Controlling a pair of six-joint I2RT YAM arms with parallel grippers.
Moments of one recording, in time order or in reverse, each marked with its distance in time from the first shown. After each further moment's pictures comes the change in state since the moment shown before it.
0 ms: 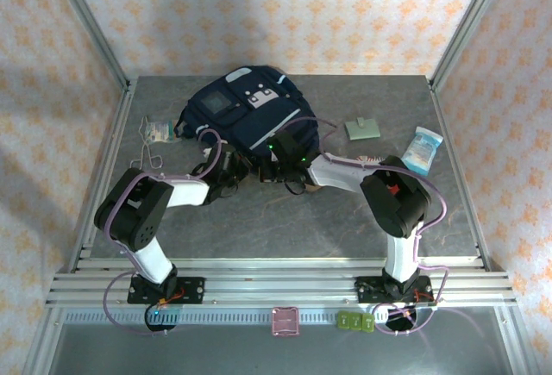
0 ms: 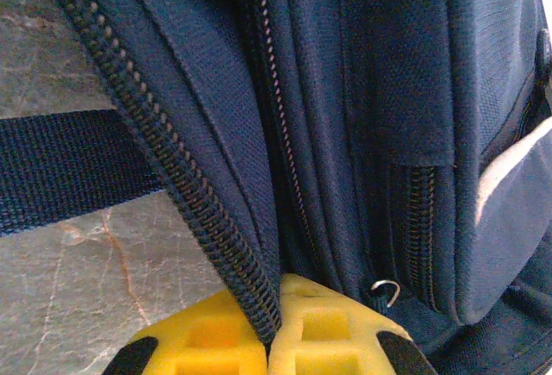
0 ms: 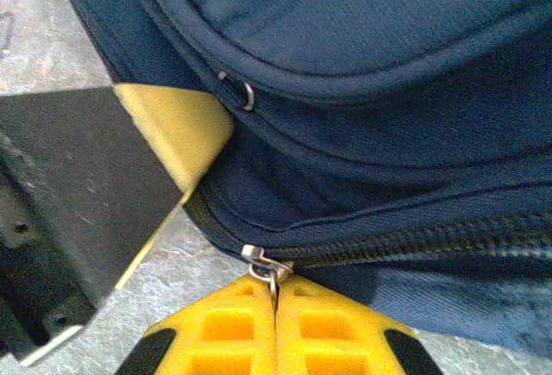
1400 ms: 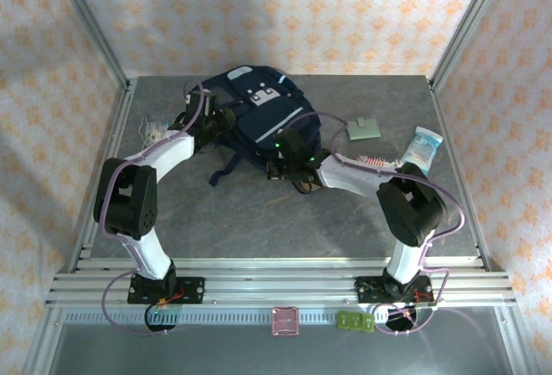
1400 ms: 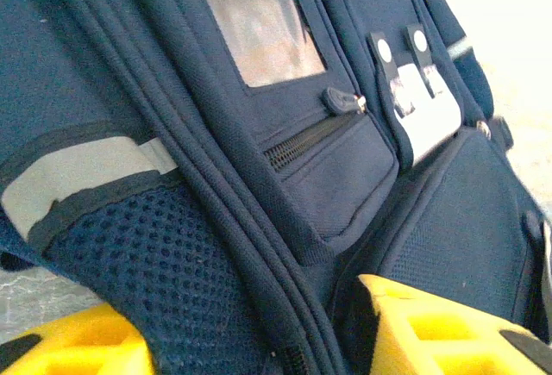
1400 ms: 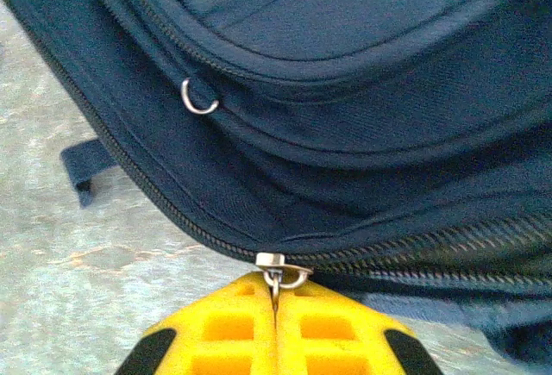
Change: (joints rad) left arm 0.208 0.050 0.501 -0.471 -0.048 0.441; right arm 0.003 -0.086 -0.031 -0.015 0.081 -0.021
